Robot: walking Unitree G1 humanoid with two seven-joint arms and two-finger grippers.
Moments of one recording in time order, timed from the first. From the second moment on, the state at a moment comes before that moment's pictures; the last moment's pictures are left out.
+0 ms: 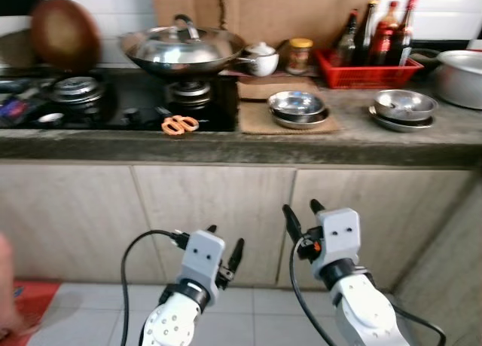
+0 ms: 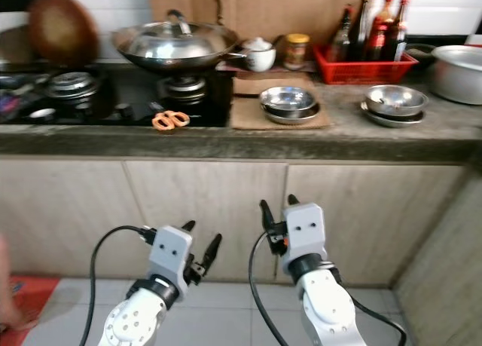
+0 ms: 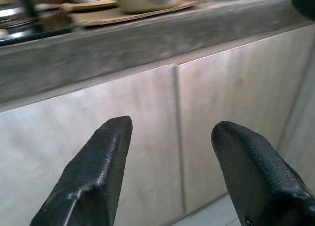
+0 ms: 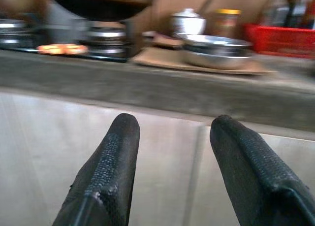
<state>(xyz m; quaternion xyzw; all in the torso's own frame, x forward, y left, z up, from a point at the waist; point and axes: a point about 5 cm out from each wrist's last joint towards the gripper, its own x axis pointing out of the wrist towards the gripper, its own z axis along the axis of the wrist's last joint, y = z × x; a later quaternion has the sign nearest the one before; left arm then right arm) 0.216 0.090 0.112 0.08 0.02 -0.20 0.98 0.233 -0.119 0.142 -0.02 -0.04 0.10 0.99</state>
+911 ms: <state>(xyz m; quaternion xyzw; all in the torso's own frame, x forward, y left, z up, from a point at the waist) 0.217 0.086 0.110 0.07 0.03 -0.21 0.98 0.261 -0.136 0.169 -0.03 -0.09 0.08 0.99</state>
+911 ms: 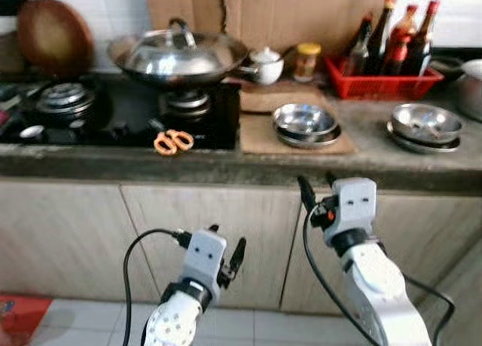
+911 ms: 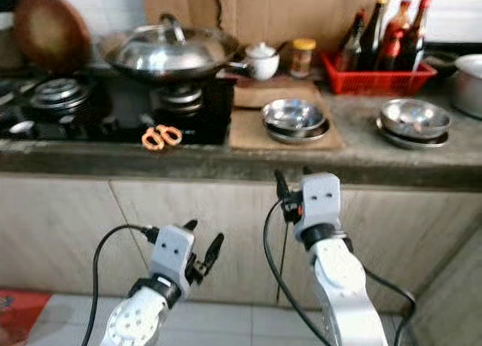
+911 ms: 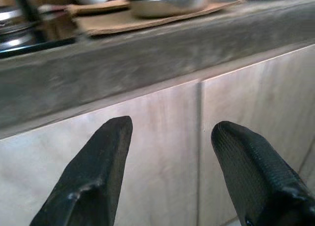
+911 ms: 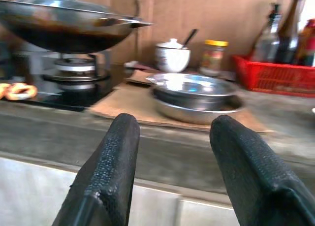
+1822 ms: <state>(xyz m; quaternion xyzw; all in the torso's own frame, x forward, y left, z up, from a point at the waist) 0.215 0.079 0.110 0.06 0.02 -0.22 0.97 0.271 -0.126 0.170 -0.05 -0.09 0.11 0.99</state>
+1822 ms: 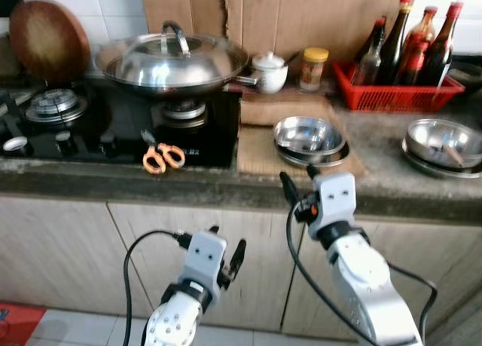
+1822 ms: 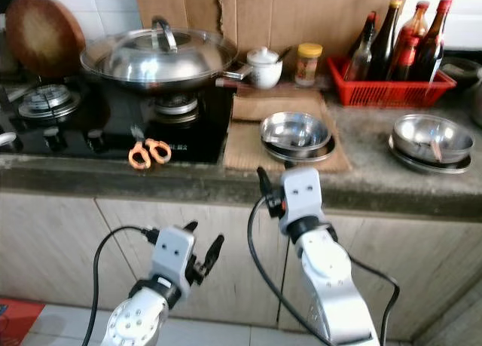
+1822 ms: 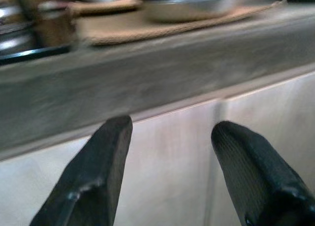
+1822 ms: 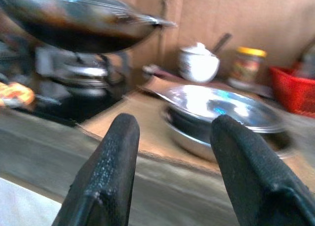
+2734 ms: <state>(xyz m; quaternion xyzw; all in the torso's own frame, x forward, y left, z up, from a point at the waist) 0.217 0.083 0.113 0.06 0.02 -0.21 0.98 0.288 -0.122 0.193 -0.06 -0.13 0.12 0.98</state>
